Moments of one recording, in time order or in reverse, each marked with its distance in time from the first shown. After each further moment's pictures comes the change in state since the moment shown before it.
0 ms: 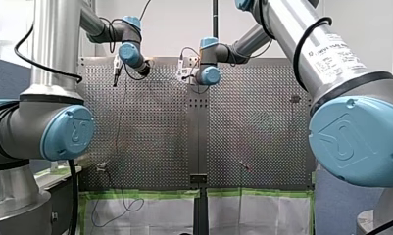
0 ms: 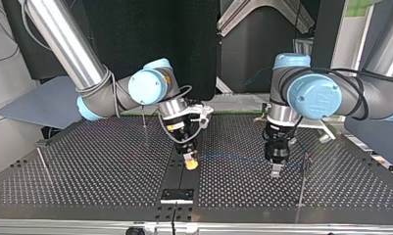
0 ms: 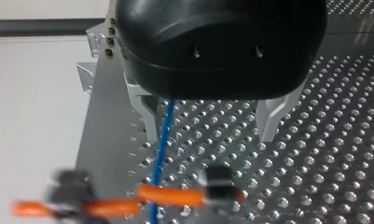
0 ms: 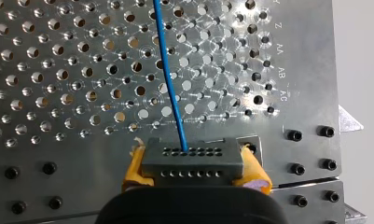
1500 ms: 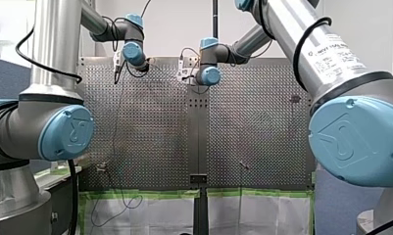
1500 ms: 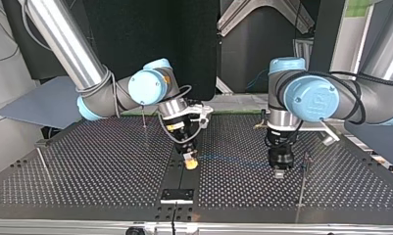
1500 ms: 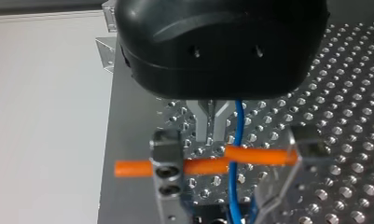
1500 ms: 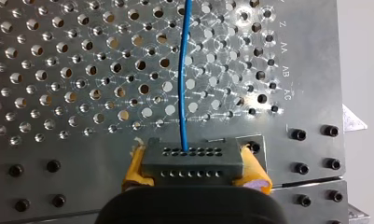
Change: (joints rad) left arm -0.020 -0.011 0.035 0.026 -0.097 -0.002; right arm -0.001 0.002 0.000 0.004 -0.001 -0.001
